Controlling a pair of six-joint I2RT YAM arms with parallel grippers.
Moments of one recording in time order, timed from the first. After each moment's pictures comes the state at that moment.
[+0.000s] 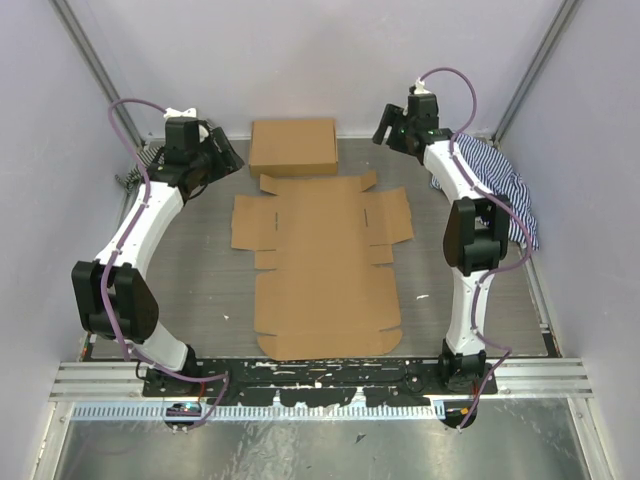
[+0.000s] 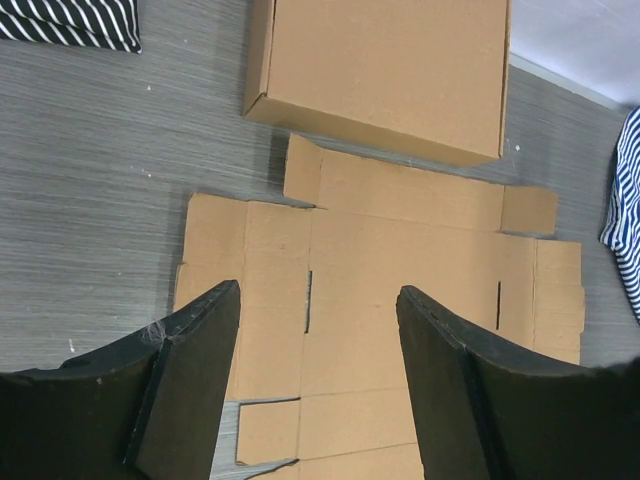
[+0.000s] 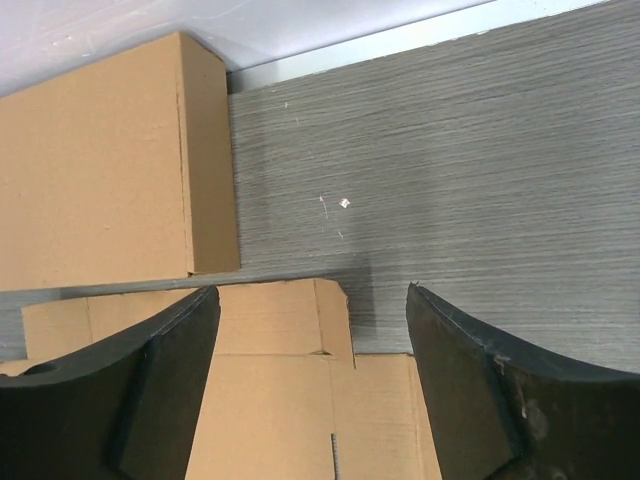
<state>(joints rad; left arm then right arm) -0.16 1.59 1.43 -0.41 0.05 -0.51 0.15 2.14 1.93 -0.37 -0.07 0.40</state>
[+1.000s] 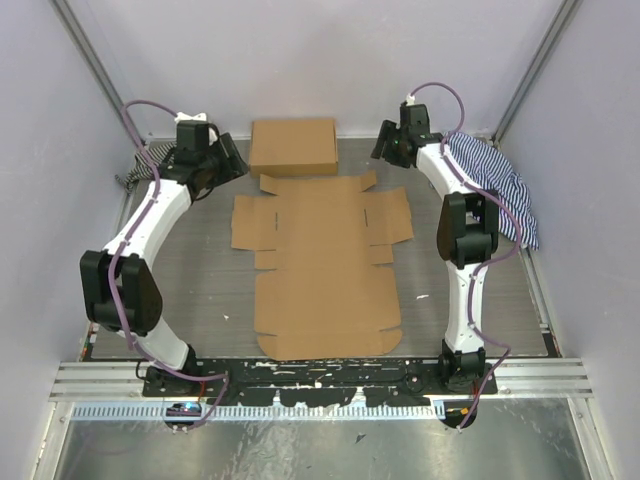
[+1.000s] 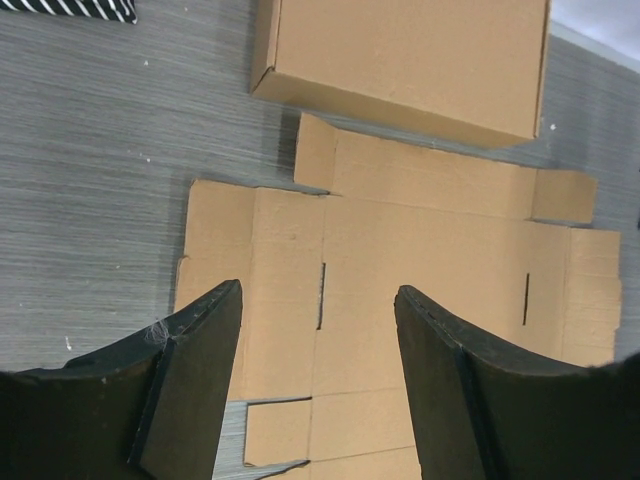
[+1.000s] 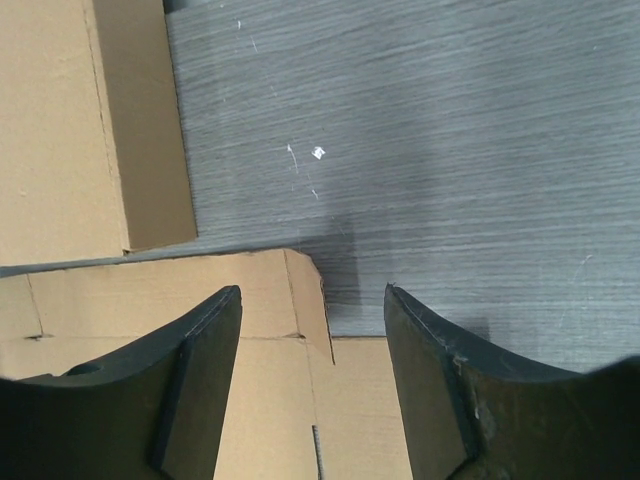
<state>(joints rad) -0.18 1.64 1.43 -0.41 0.04 -0.50 0.15 2.25 1.98 -0.44 -0.09 0.40</state>
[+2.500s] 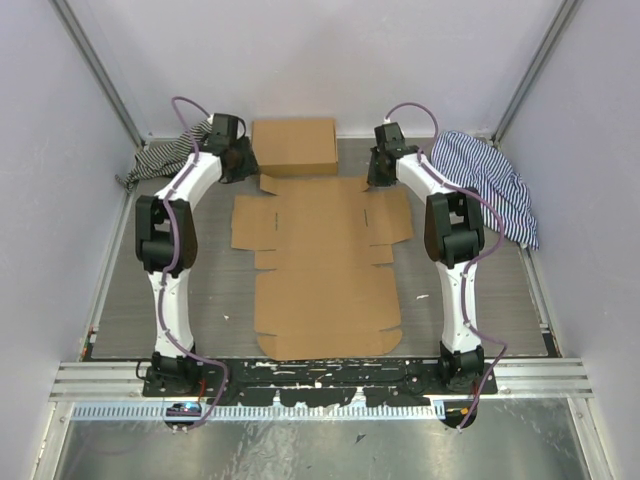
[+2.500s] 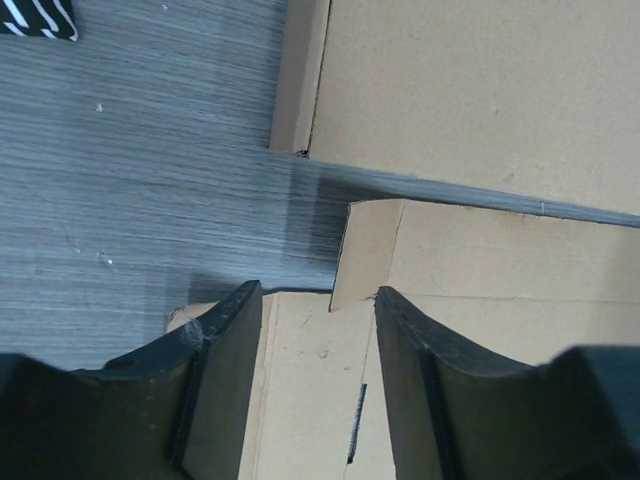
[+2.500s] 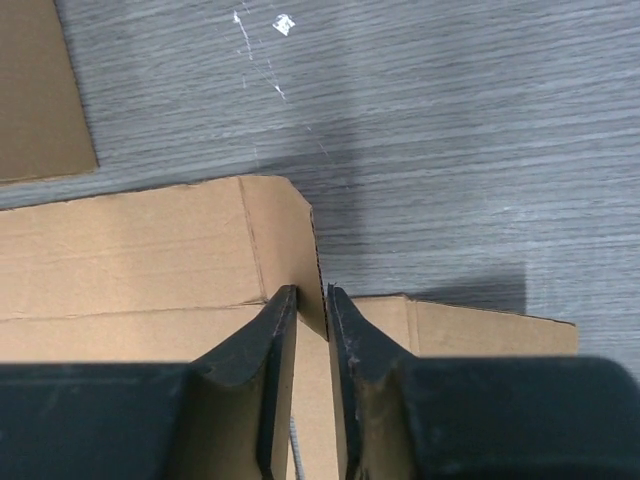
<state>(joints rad) -0.19 2.18 1.85 -0.51 0.01 -0.48 0.25 2.30 1.91 -0.50 0.06 0.37</state>
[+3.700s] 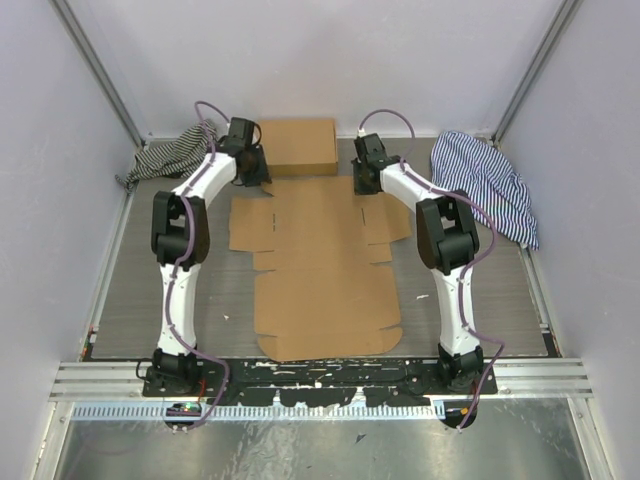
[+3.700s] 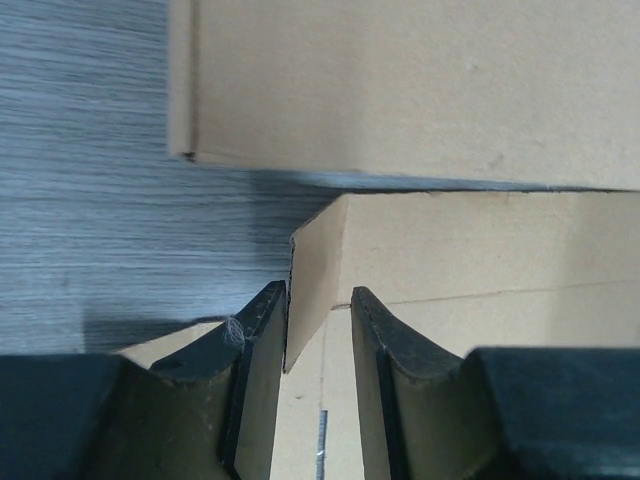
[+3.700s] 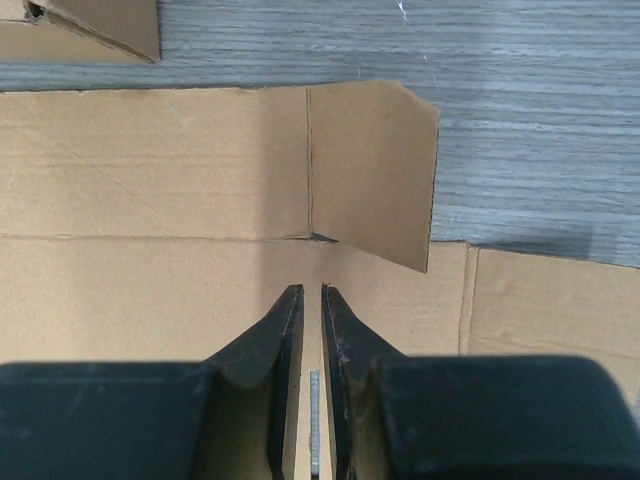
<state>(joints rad) -0.23 2.32 1.98 -0.57 0.06 -0.46 0.35 2.25 1.79 -0.43 0.12 0.24</state>
